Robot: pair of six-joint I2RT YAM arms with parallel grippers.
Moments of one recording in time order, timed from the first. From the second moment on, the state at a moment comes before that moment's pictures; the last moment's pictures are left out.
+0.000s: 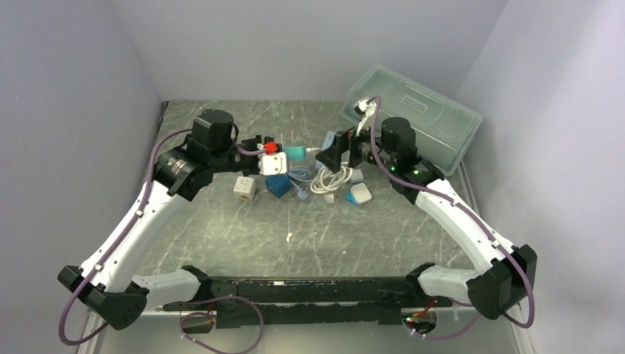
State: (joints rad) left arm -0.56 1.17 1.41 -0.72 0.51 0.99; right arm 0.50 1.21 1.12 -0.16 -0.39 0.24
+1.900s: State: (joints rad) left arm -0.31 1.25 1.10 -1.26 0.79 1.12; right arm 0.98 1.41 0.75 0.02 0.04 0.41
